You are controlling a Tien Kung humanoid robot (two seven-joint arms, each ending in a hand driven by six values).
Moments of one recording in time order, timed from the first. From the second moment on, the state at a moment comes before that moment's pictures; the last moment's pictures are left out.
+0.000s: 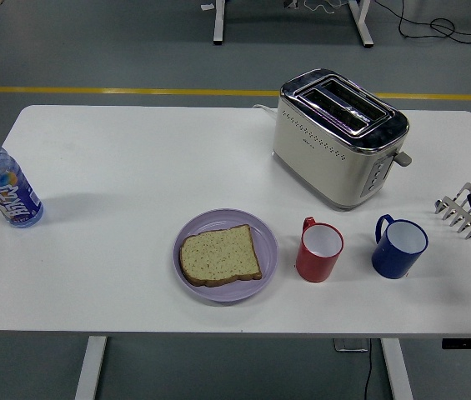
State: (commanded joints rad) left arm -0.19 0.04 -0.26 -0.29 0.11 0.31 0.04; right arm -0.02 -0.28 1.36 1.35 -1.03 -0.46 0.28
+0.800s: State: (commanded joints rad) left arm -0.19 0.04 -0.27 -0.29 0.11 0.31 0.04; right arm -0.07 -0.31 1.21 1.47 -1.08 -0.49 0.25
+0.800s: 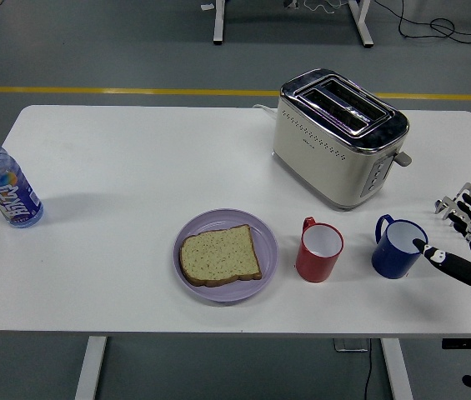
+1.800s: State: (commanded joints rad) left arm -0.19 0.04 -0.27 -0.29 0.12 0.31 0.05; right arm 0.00 -0.27 1.16 1.38 -1.16 -0.54 0.20
